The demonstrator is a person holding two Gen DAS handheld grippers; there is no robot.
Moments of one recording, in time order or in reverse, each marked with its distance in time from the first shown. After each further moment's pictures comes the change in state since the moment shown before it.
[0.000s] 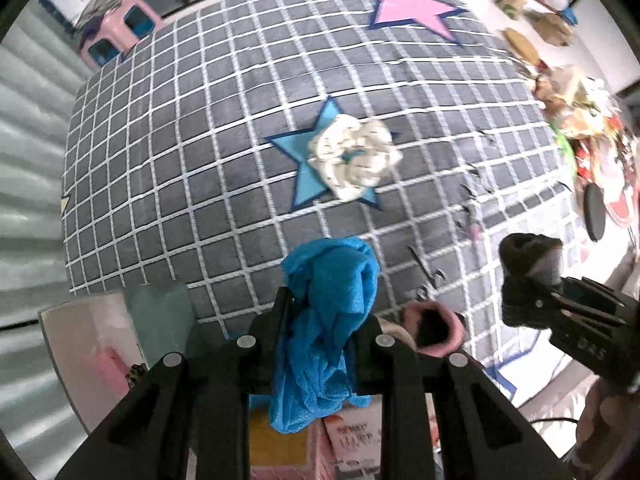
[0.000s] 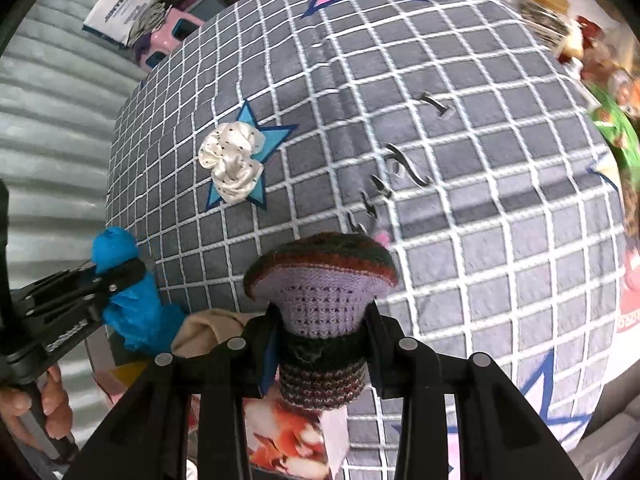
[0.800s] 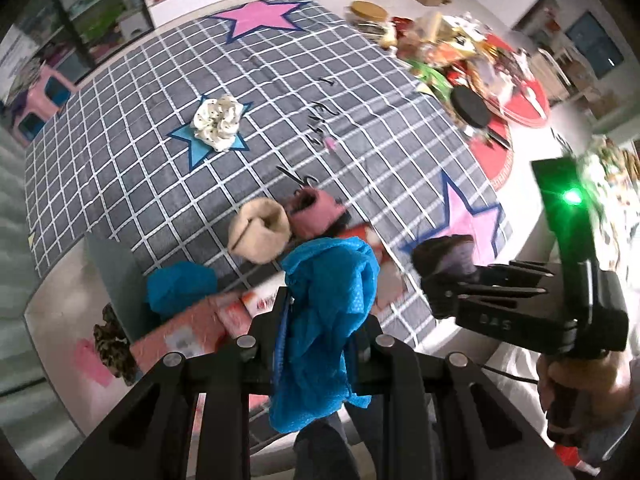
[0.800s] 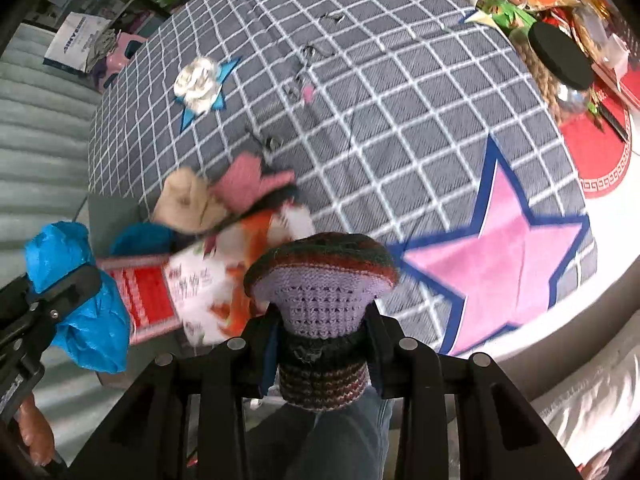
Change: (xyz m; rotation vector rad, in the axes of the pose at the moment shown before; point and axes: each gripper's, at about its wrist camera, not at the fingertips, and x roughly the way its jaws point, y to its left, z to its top) left arm -0.063 -0.038 -0.119 0.330 -0.091 -0.192; right arm -0.042 -0.001 -0.150 0.205 0.002 -0.088
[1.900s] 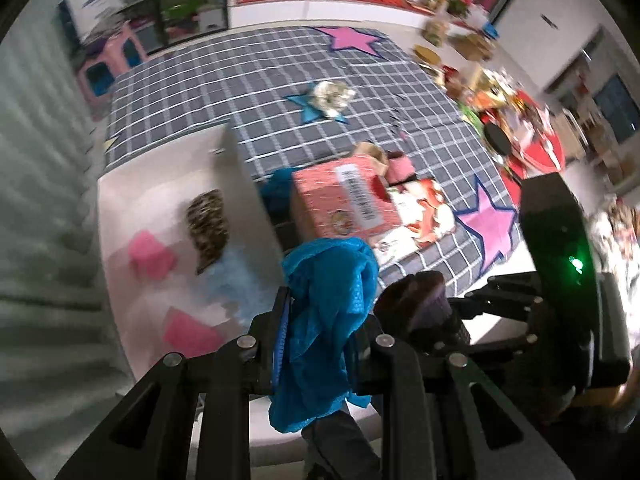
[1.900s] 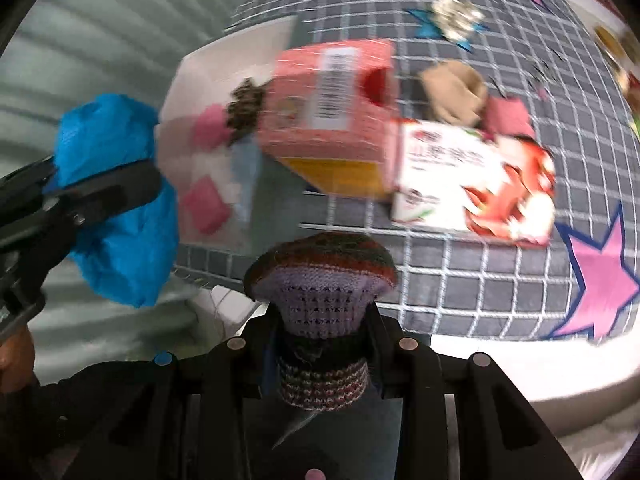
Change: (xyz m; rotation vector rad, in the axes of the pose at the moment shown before) left arm -0.076 0.093 -0.159 -0.240 -0.155 0.043; right arm 0.011 0.177 -0.133 -0.524 0.076 0.053
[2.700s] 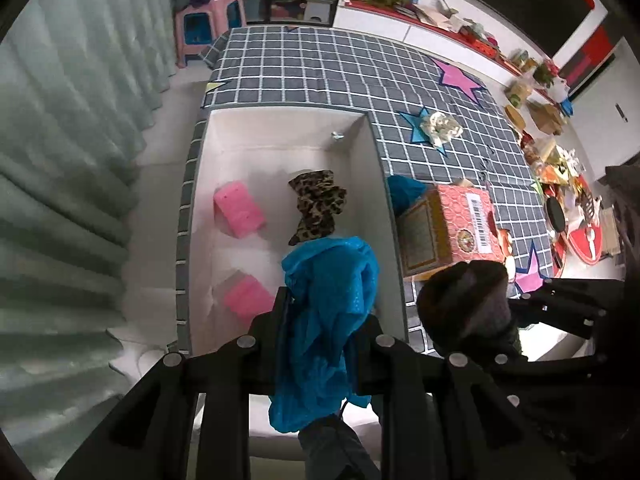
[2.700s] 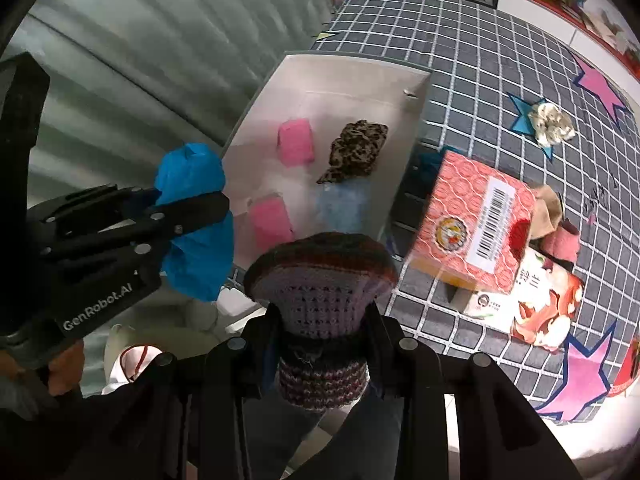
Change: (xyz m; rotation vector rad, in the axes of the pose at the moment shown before) left arm -0.007 0.089 -0.036 -0.323 -0.043 0.100; right arm -0.002 0.087 0.037 -0.268 -0.015 -0.009
